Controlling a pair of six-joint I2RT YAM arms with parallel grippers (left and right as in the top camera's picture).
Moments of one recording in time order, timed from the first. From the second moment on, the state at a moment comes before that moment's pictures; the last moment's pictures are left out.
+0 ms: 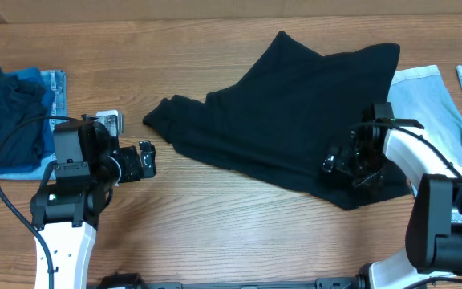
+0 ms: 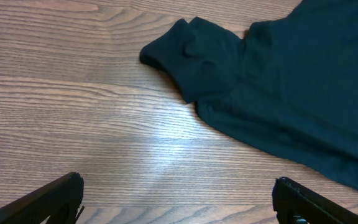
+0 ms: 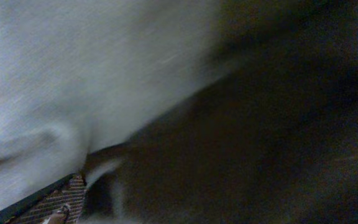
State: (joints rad) left arm 0.07 1.04 0.93 -0.81 0.17 -0.10; right arm -0.06 1.75 0.99 -0.88 -0.23 0.33
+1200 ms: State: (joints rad) left arm 0.07 1.04 0.93 -0.80 0.17 -0.10; right arm 0.40 1.76 0.96 -0.75 -0.53 0.62
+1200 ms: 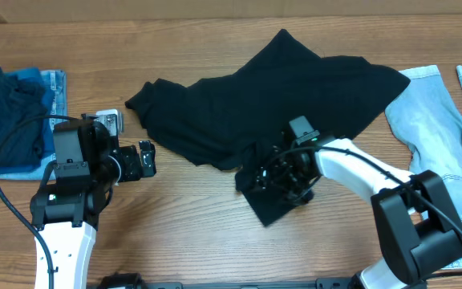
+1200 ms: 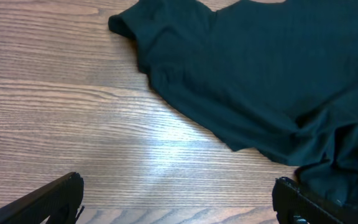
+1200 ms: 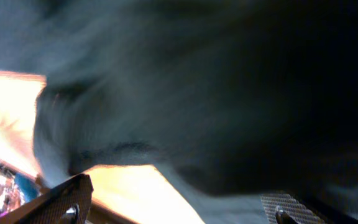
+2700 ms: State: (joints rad) left arm 0.02 1.80 0.93 -0.13 0.53 -0.44; right arm 0.12 1.54 1.14 -0.95 -0.17 0.38
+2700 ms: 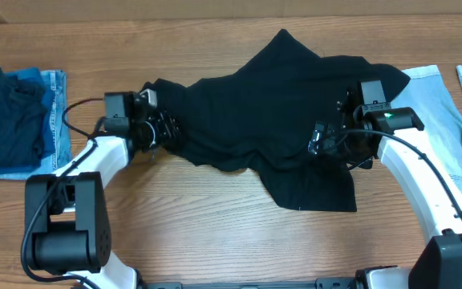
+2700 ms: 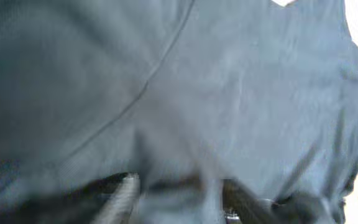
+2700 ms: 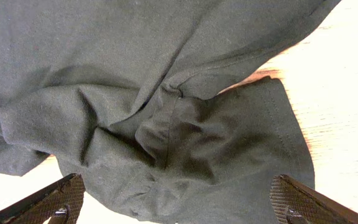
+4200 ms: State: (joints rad) left arm -0.17 1.80 0.93 -0.16 0.23 -0.49; right arm 0.12 1.54 1.14 -0.99 -0.17 0.38
